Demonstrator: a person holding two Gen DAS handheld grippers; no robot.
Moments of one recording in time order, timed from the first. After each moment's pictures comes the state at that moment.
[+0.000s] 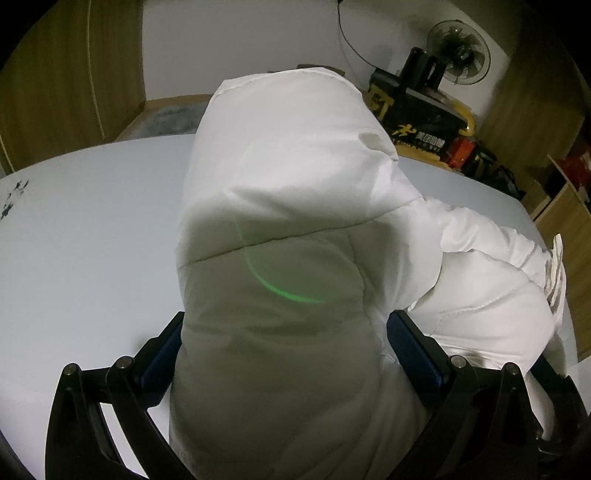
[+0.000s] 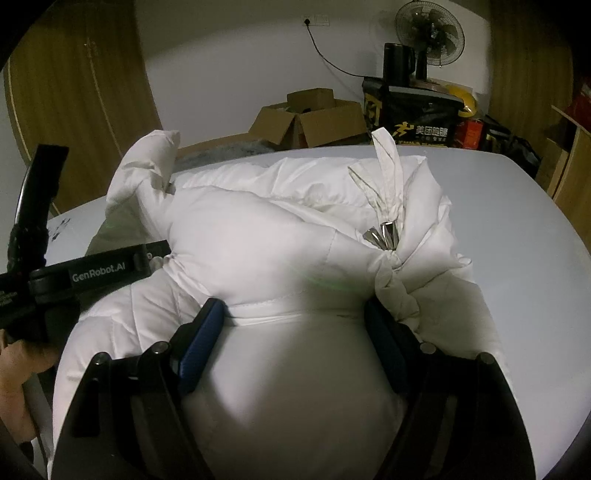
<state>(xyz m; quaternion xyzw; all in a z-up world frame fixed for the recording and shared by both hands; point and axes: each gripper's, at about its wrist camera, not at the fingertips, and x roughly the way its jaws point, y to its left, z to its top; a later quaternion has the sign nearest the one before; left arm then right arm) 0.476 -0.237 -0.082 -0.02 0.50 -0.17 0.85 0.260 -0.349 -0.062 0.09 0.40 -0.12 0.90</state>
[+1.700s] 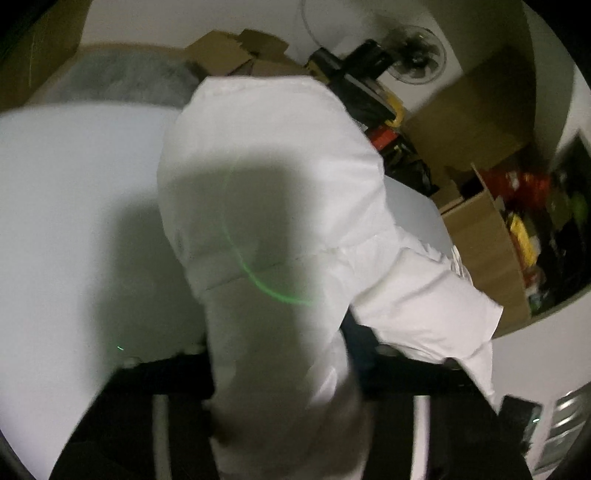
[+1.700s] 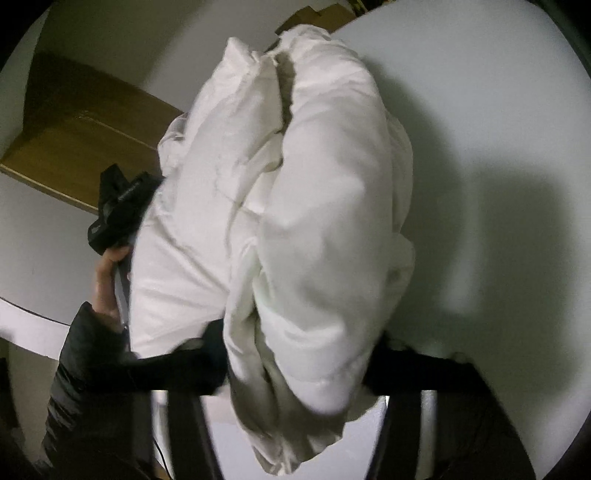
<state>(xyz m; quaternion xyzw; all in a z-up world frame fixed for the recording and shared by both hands) 0.524 -0.210 -0.076 -0.13 0.55 -0.34 0.75 0.108 -0.399 -0.086 0.38 0.47 0.03 0.80</state>
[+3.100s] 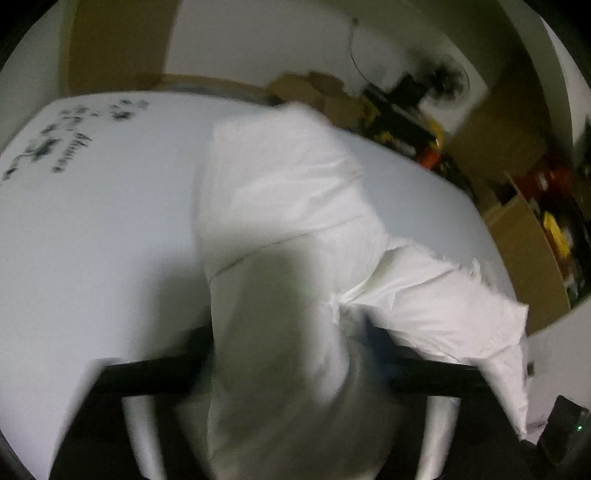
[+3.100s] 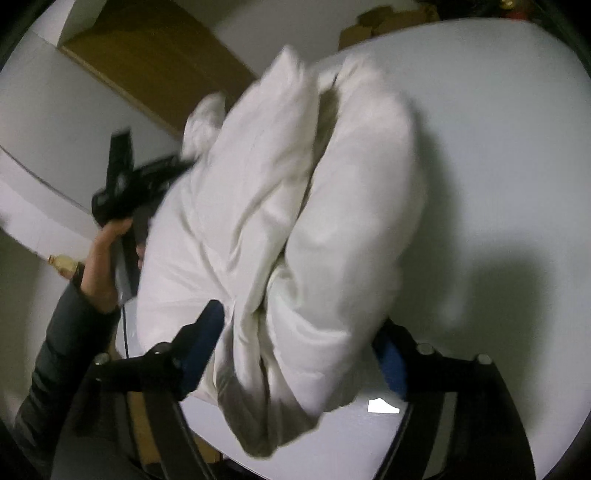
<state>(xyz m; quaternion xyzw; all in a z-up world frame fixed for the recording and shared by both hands) 0.324 0.026 -0.017 -0.11 0.50 -0.22 0.83 0.058 -0.347 -0.034 0.28 0.46 0.09 0.84</state>
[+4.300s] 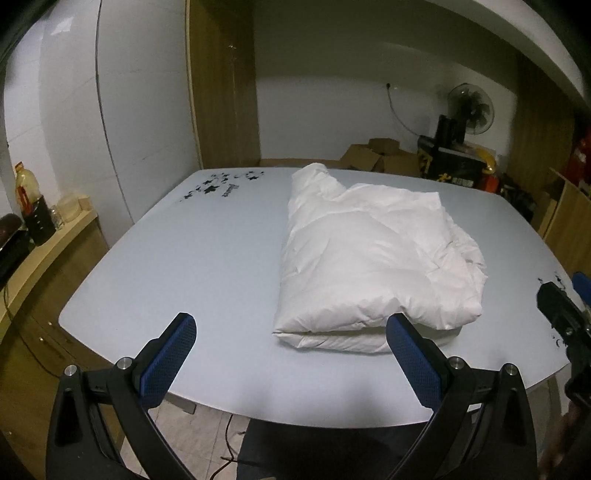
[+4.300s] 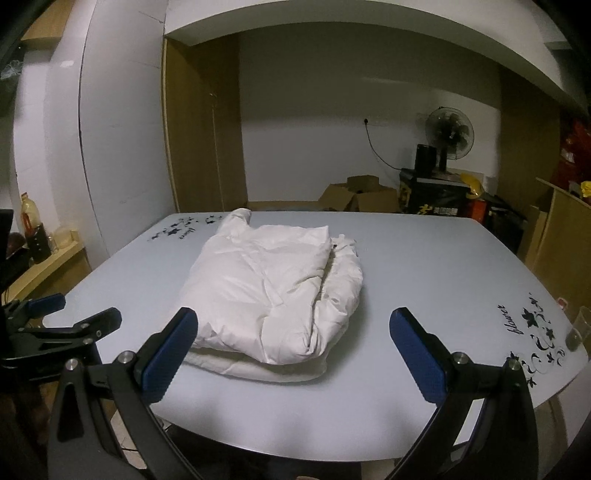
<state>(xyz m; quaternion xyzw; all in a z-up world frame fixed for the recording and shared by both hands) -0.047 0.031 0.100 0.02 0.37 -0.02 0.93 -0.123 -0.215 0.083 0.02 0.25 -0.04 0.97</state>
